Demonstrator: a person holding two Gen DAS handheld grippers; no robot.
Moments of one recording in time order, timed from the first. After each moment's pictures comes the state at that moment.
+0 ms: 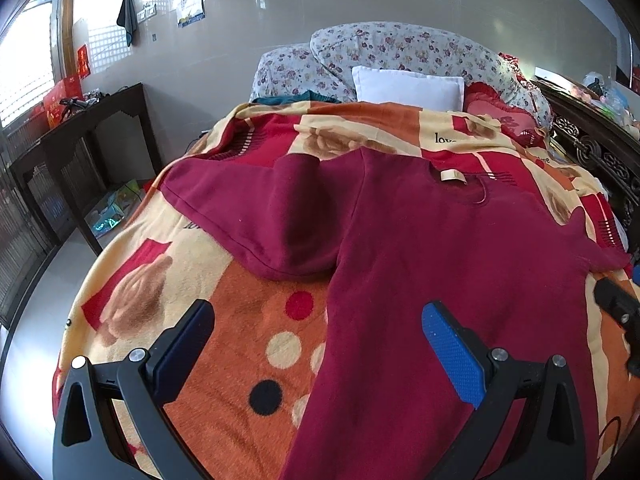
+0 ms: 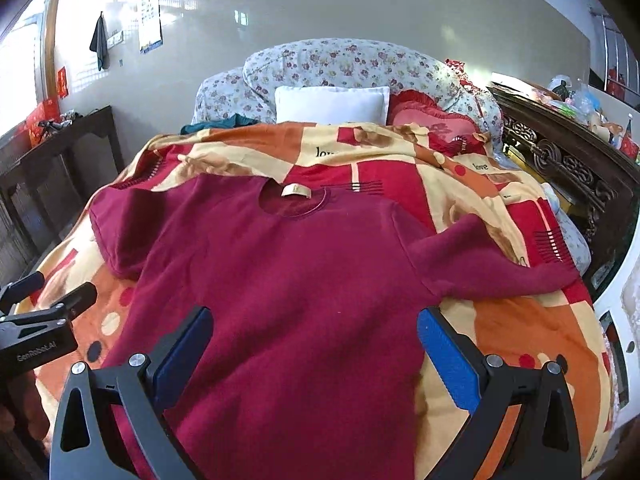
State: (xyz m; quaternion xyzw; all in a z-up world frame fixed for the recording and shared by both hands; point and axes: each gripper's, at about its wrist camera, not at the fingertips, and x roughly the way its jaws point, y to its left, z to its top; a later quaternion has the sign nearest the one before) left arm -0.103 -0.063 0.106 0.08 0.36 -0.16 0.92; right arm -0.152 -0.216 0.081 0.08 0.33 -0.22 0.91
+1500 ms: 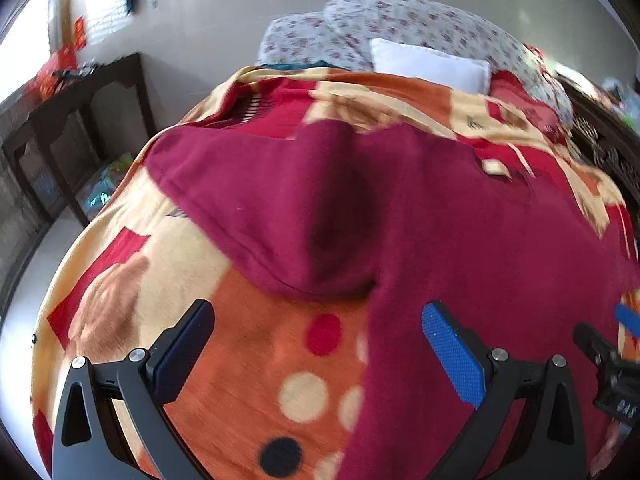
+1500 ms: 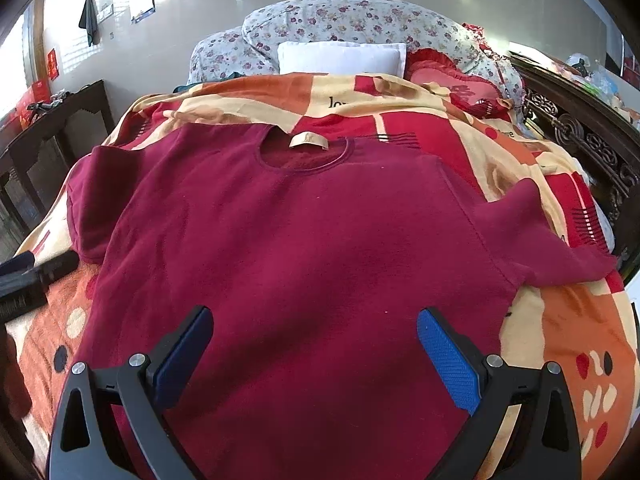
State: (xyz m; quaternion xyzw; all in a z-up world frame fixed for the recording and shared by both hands) left arm -0.020 -0.046 0.068 0.05 0.41 -0.15 0.90; right arm -0.093 -0.229 0.020 0.10 0.38 -0.20 0.90
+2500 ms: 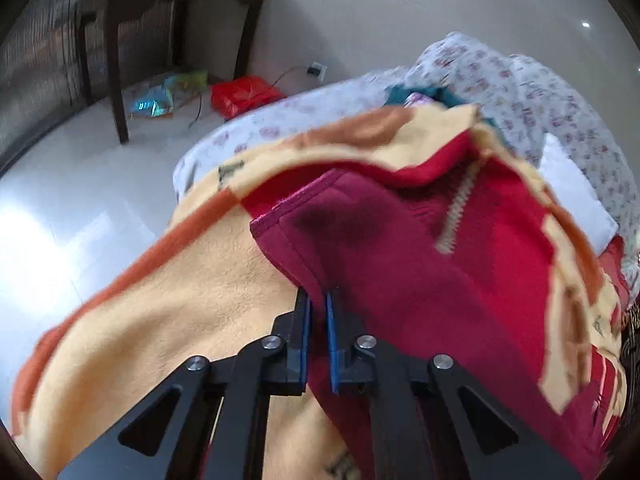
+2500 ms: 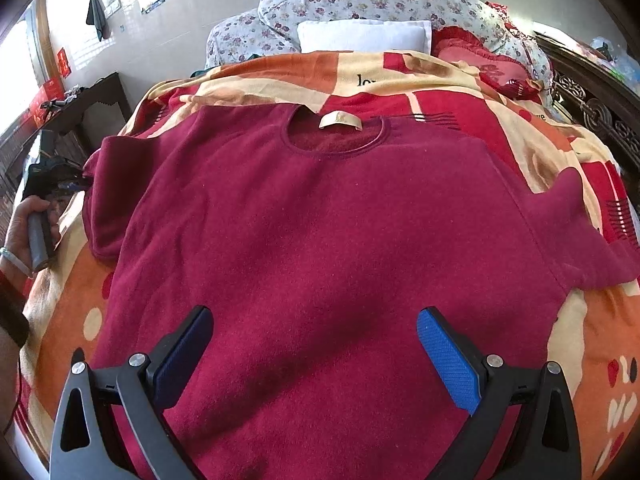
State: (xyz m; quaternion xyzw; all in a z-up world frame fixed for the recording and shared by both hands) left arm 0.219 0.081 0.042 -0.15 0.44 -0.03 0.89; right arm -0.073 -0.231 0.011 0.13 0.40 -0.15 0.89
